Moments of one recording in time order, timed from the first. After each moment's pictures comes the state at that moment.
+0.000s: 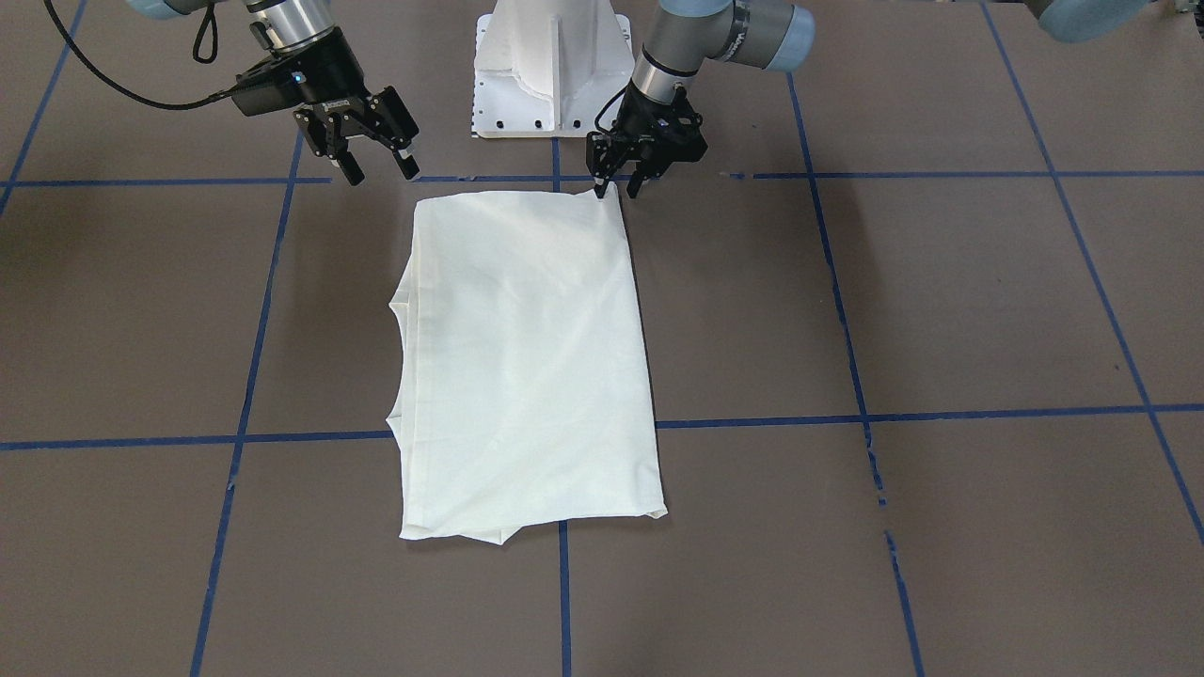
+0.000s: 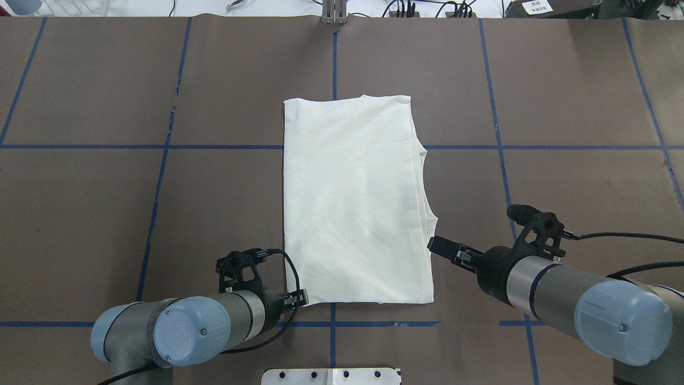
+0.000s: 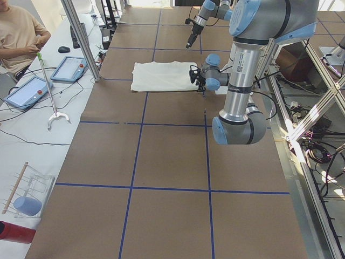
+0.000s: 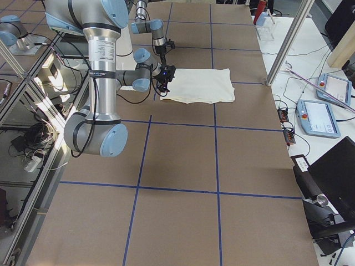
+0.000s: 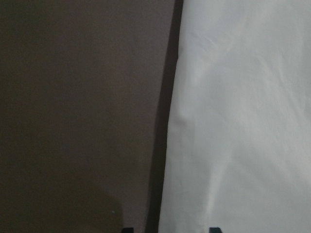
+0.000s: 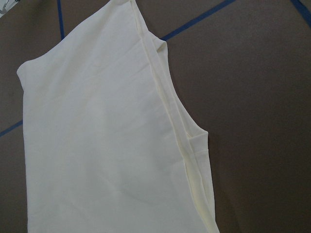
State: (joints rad) left arm -0.15 -1.95 -1.86 -2.00 -1.49 -1.71; right arm 0.23 -1.59 2.20 -1.04 1.34 1.77
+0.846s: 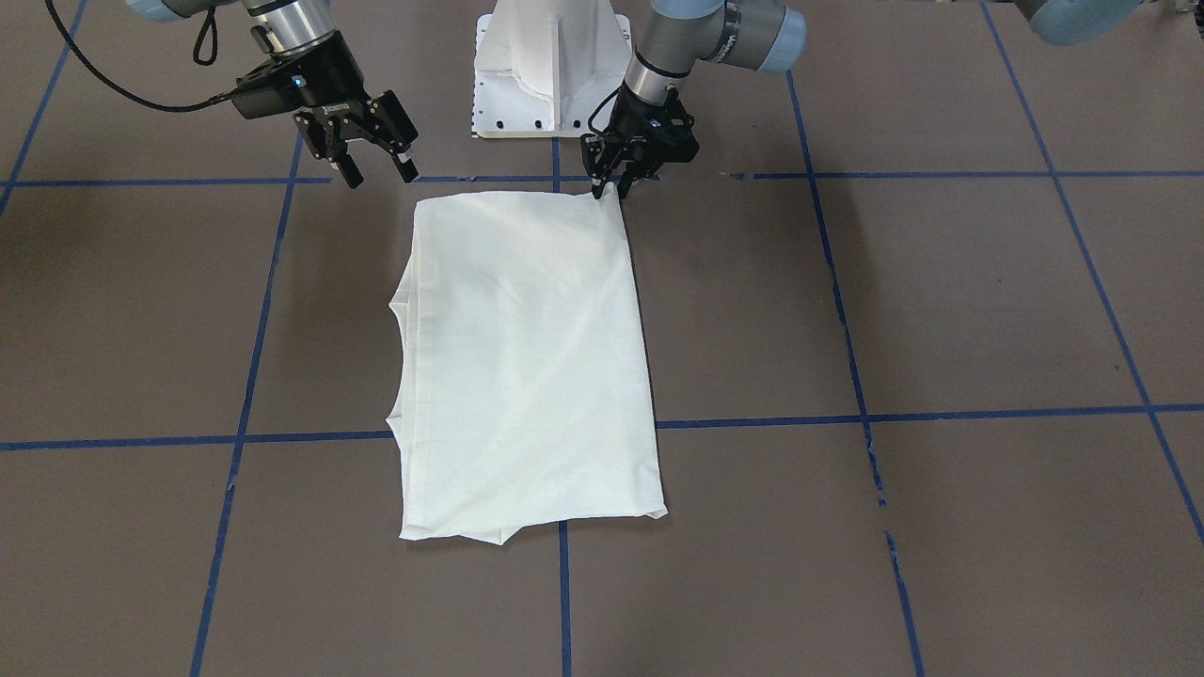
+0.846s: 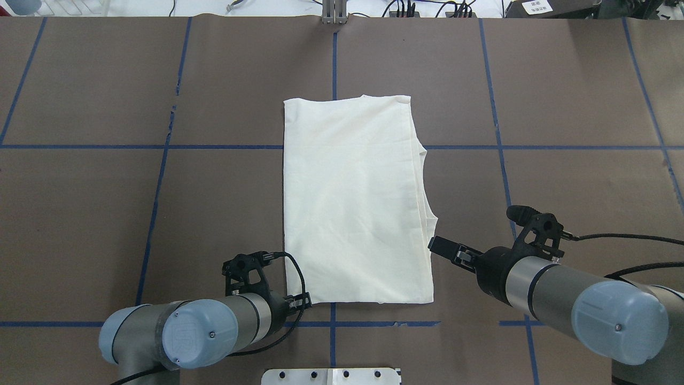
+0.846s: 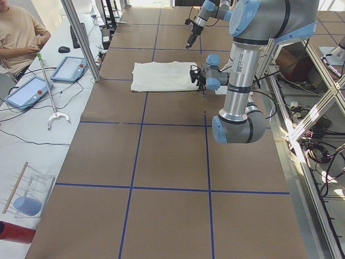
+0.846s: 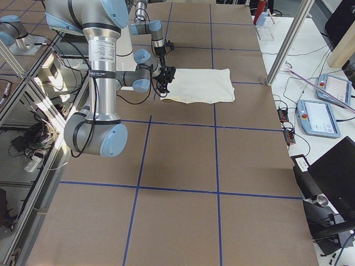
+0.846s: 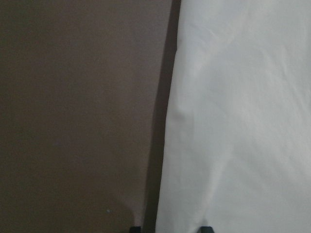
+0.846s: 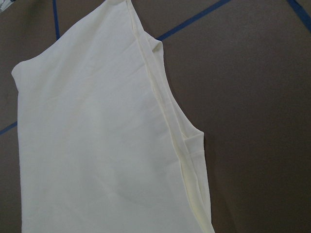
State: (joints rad) left arm -0.14 -1.96 -1.84 -2.00 -1.49 -1.72; right arm 0.23 -1.59 2.19 -1.04 1.34 1.77
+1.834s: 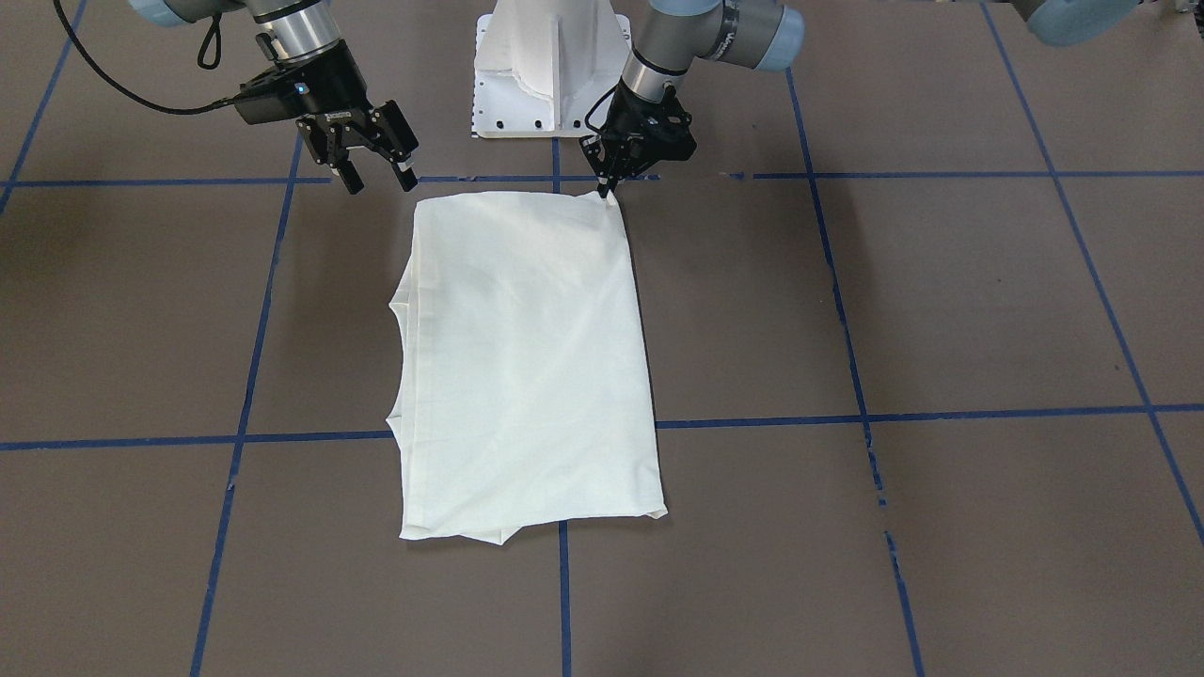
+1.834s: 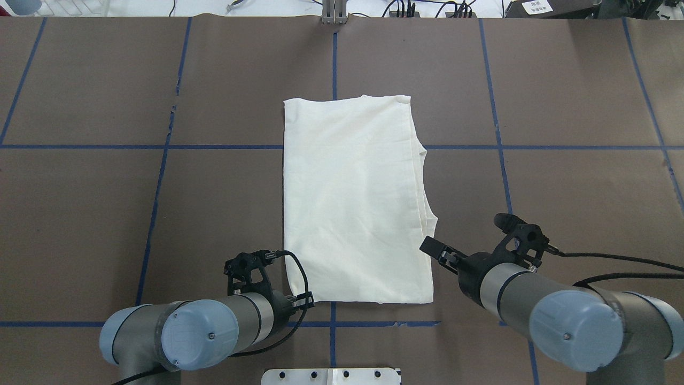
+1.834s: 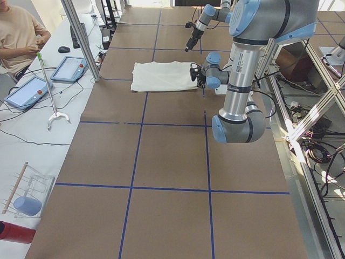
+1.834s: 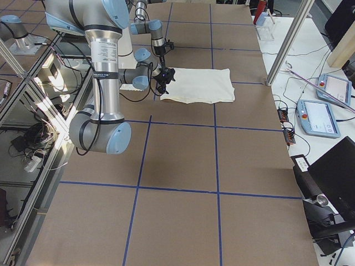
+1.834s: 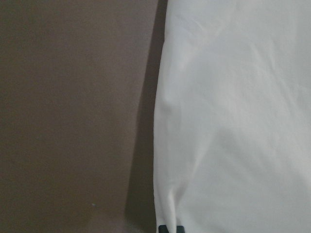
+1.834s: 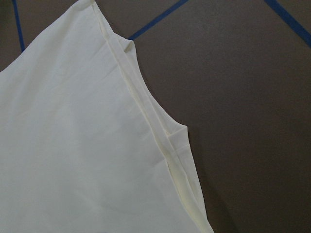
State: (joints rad) left arm -0.14 -1.97 -1.85 -2.00 -1.49 -1.71; right arm 0.19 -1.49 2.16 -1.24 1.27 1.96
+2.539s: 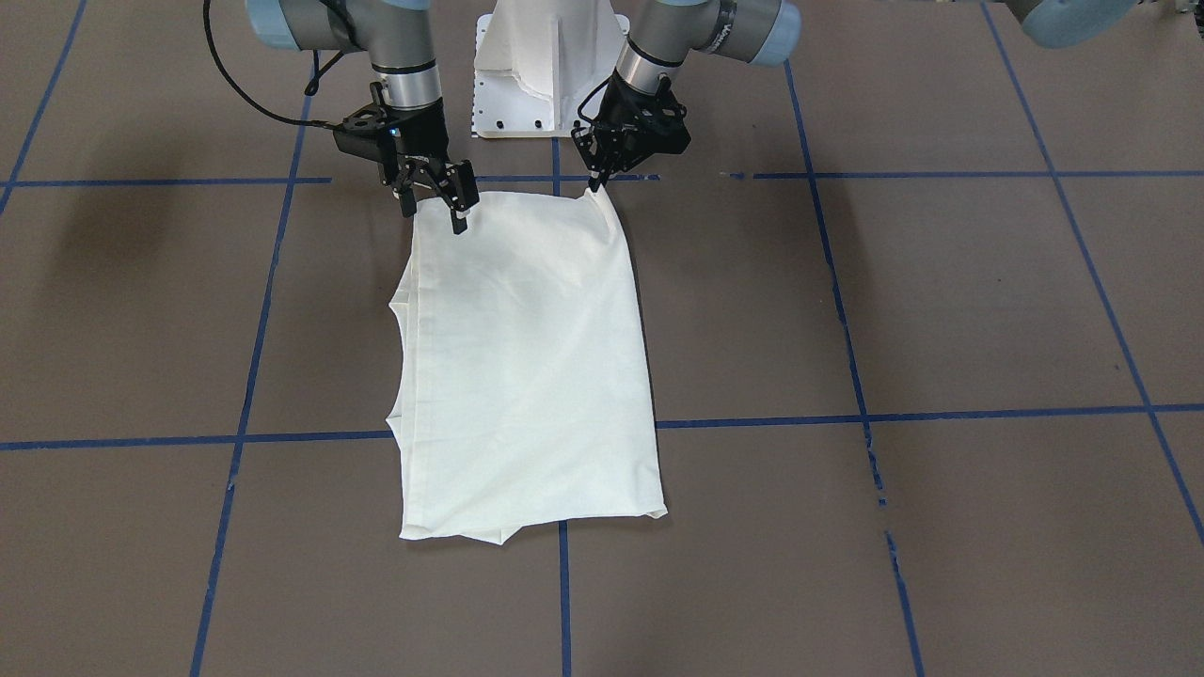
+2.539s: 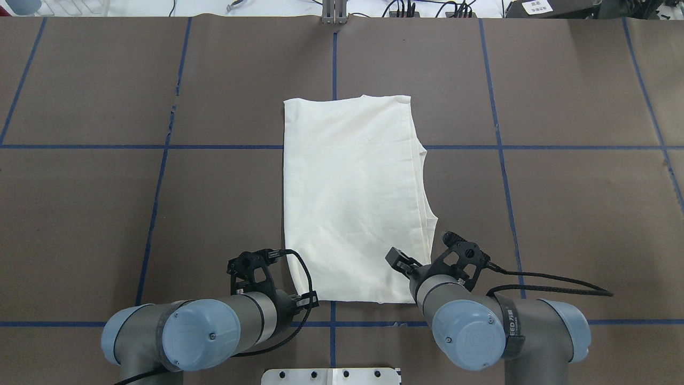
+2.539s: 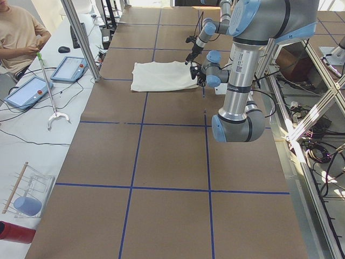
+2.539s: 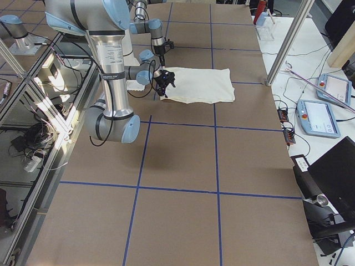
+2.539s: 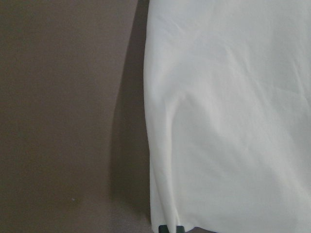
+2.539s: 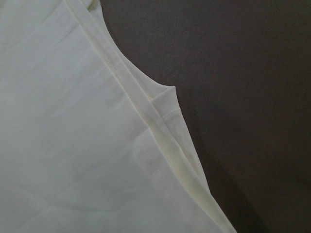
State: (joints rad) left arm -0.14 -1.98 -1.86 -2.00 -1.48 -1.72; right arm 0.14 -1.29 1.96 -1.43 1.23 2.05
